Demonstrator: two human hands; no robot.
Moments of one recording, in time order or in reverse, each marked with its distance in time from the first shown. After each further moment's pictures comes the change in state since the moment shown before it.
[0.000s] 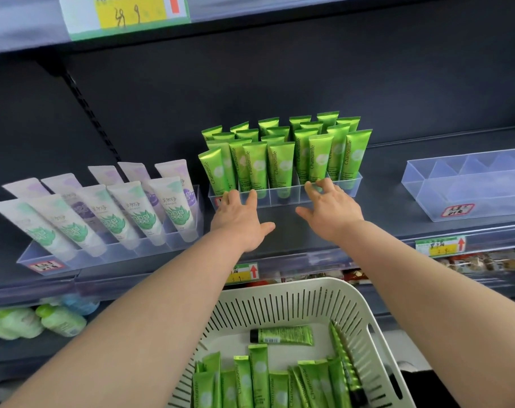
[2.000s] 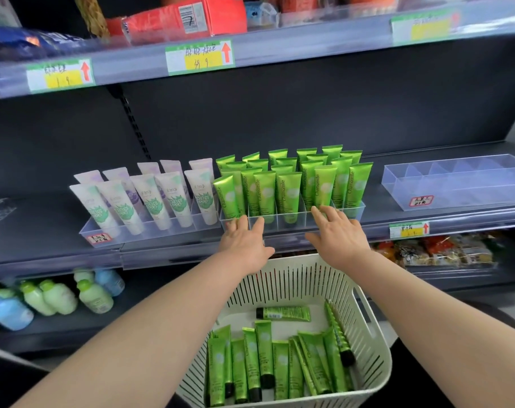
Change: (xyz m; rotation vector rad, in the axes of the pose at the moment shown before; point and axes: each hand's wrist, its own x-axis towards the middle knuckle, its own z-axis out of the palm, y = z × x) left_hand -0.119 -0.010 0.008 0.006 -0.054 0.063; right_hand -0.120 -0.009 0.001 -0.075 0.043 -0.039
